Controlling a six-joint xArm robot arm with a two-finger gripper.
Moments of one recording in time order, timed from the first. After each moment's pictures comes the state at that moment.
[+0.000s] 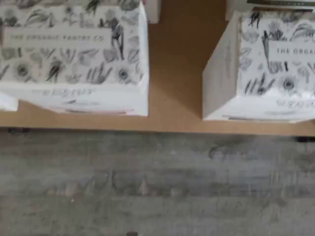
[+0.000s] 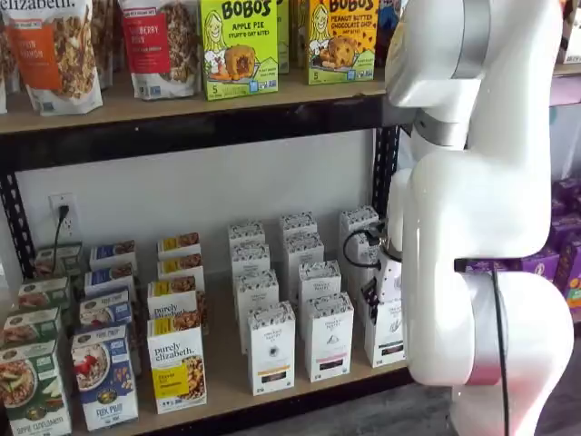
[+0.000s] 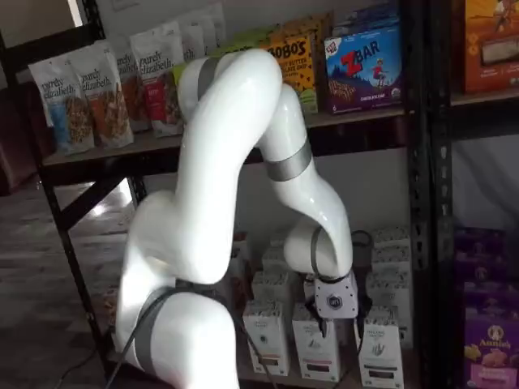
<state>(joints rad) -0.28 0.58 -0.83 -0.04 0.14 -0.23</state>
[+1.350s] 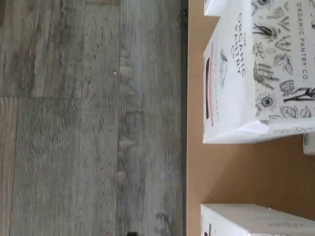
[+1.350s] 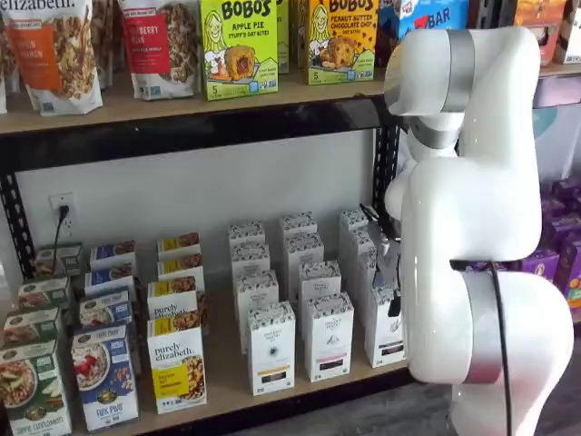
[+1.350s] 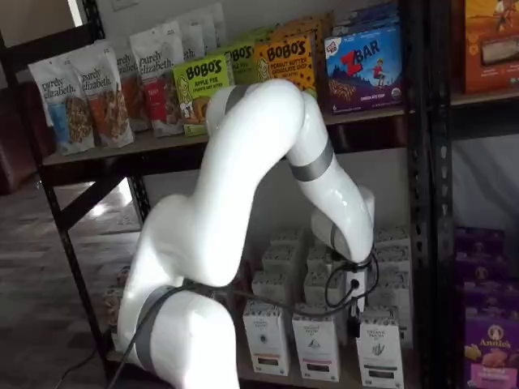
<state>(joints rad) -0.32 0.80 -1.24 0.33 0.46 -2.18</state>
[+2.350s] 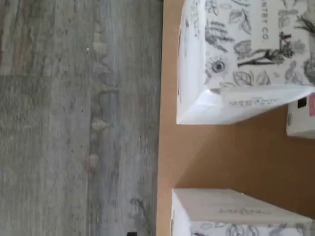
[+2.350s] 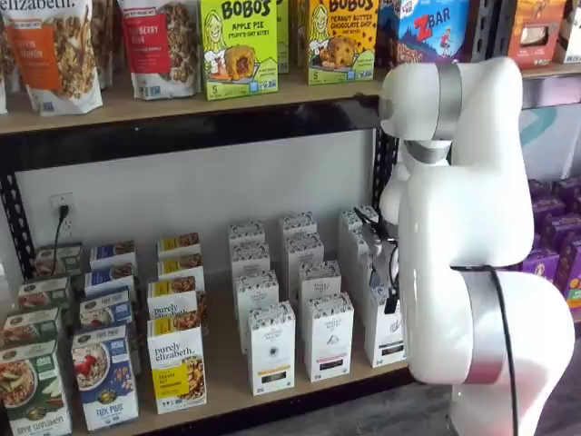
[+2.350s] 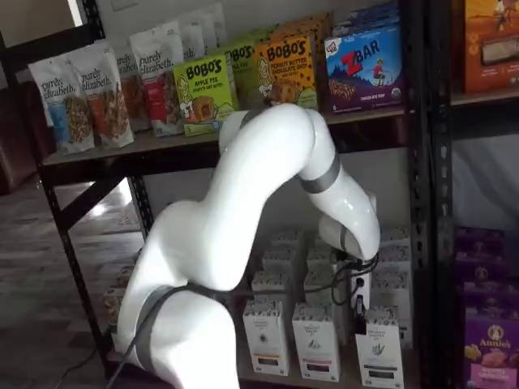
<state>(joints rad) -0.31 0.97 -1.48 0.20 0.52 -2.05</state>
